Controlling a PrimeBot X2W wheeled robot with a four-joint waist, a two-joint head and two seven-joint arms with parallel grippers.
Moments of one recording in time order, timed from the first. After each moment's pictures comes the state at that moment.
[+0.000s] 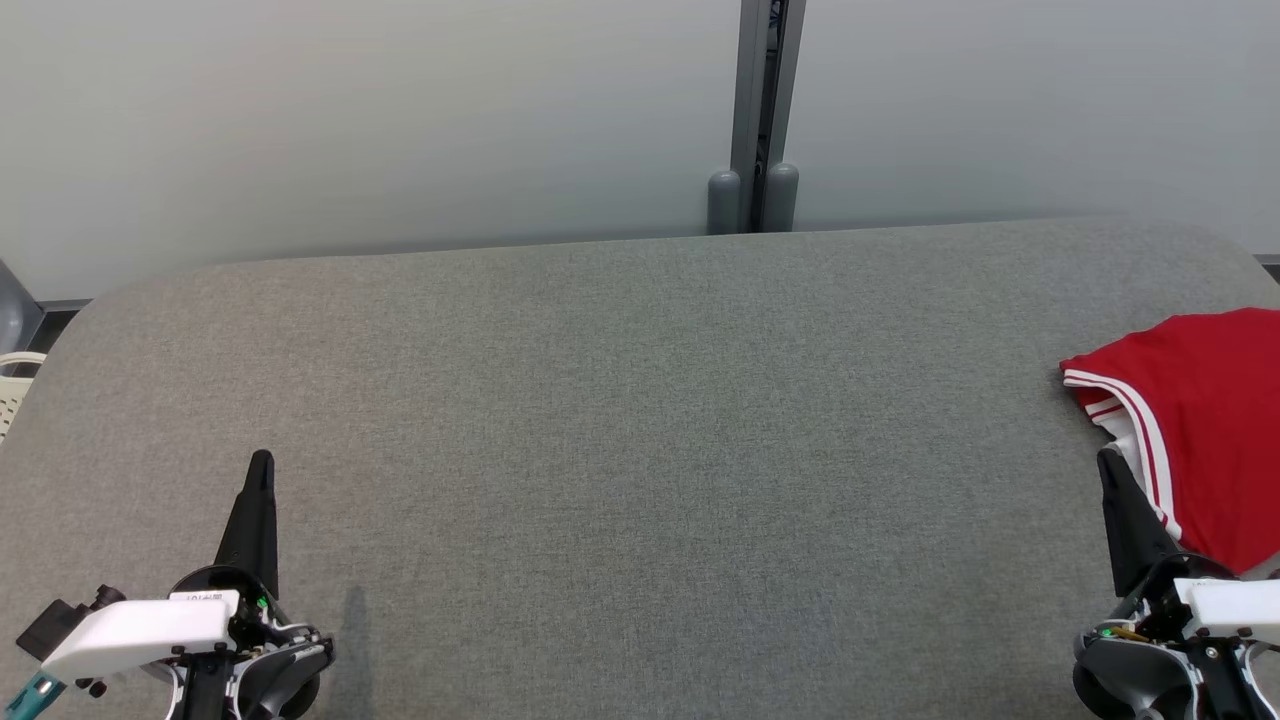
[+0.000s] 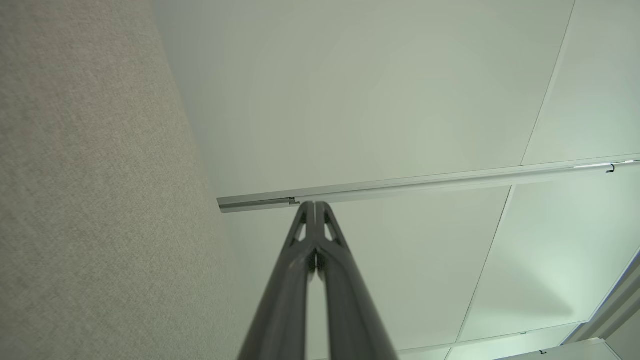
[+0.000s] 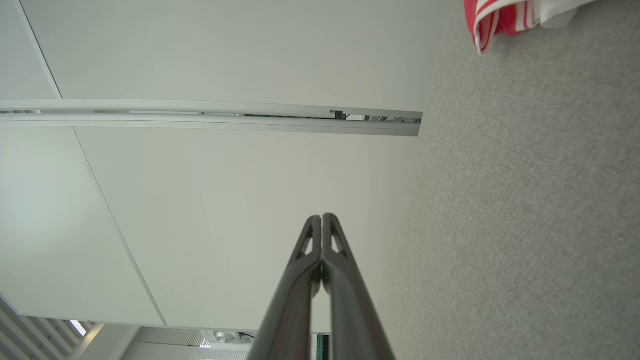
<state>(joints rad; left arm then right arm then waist) -0.10 0.05 0.11 0.25 -1.61 -0.13 0.11 -0.10 -0.06 -0.10 0.25 1.62 0.13 0.10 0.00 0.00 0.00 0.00</state>
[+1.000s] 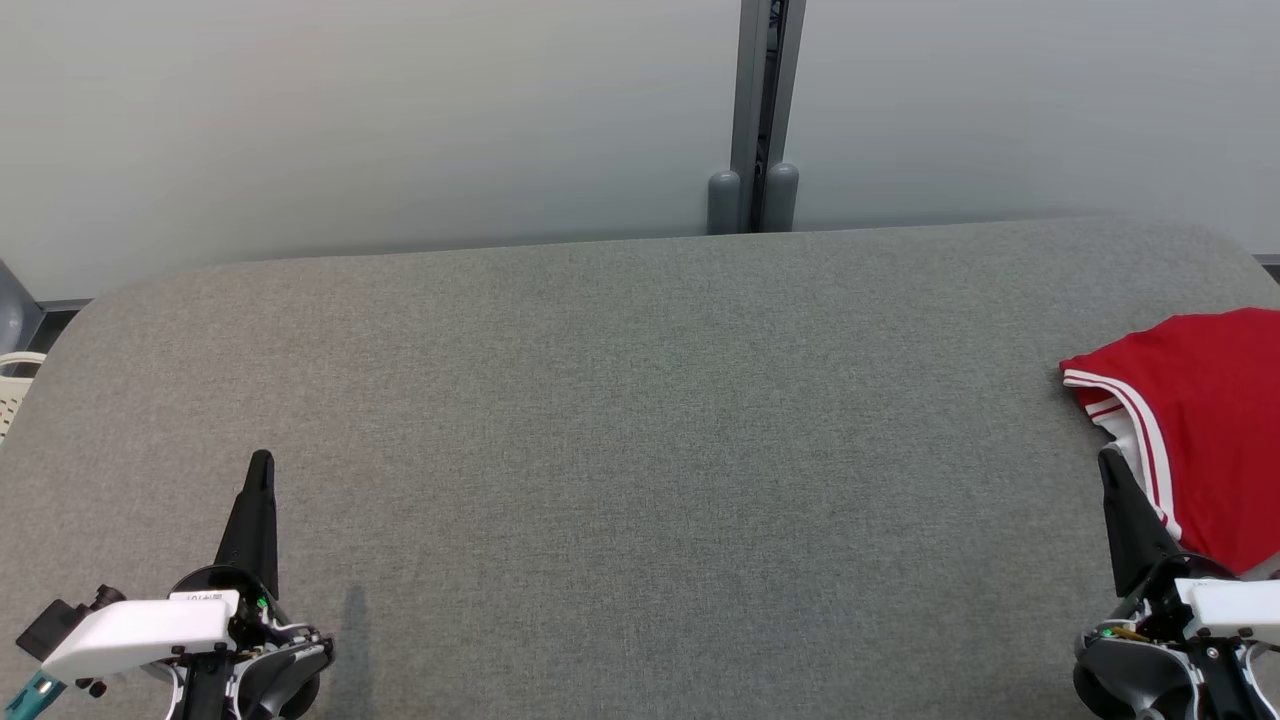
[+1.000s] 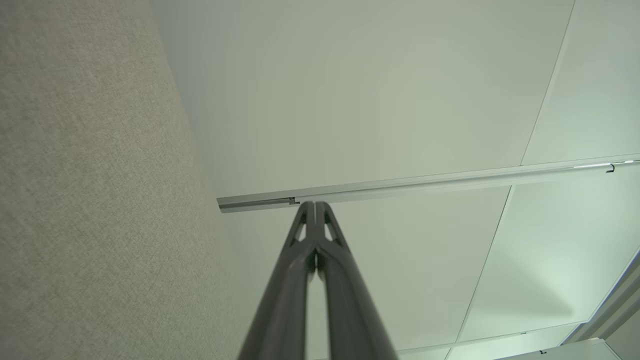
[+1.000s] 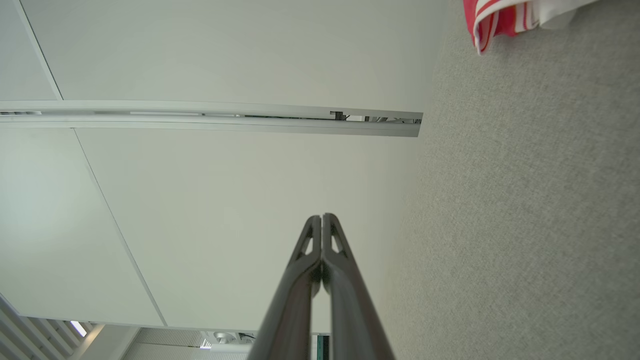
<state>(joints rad) -0.10 0.05 0.11 0.25 -1.61 -0.13 0.11 -0.10 -0.05 -0.11 0.25 1.62 0.13 0.11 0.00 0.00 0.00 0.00</state>
